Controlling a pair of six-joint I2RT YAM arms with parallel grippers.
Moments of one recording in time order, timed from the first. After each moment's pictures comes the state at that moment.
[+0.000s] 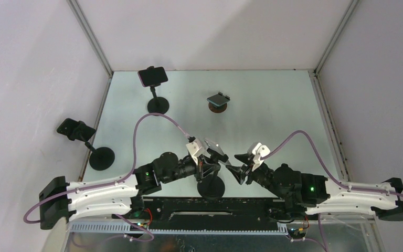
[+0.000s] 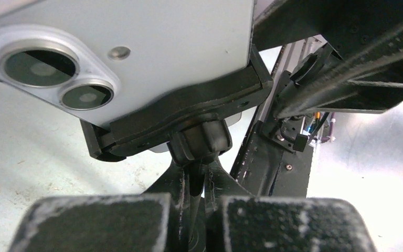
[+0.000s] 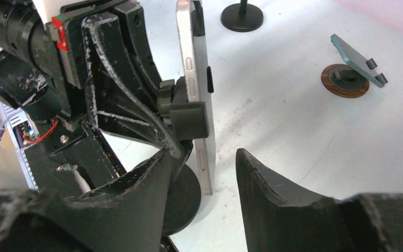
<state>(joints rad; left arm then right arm) -1.16 0.90 0.44 0.33 0.02 -0.31 1.47 0.57 0.54 -0.13 0.57 0.15</state>
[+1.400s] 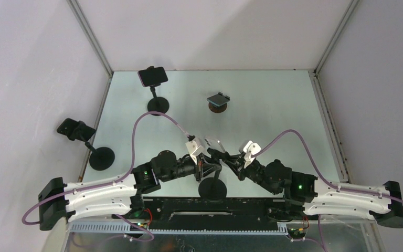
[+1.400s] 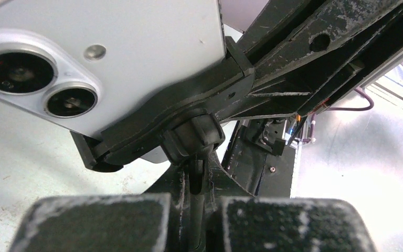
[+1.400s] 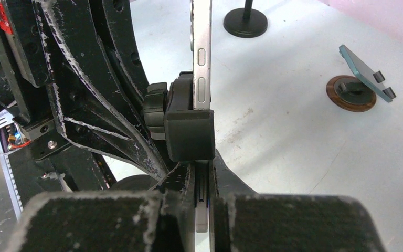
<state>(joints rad) -1.16 0.88 0.47 0.32 0.08 -0.32 1.34 0.67 0.49 0.05 0.43 0.09</state>
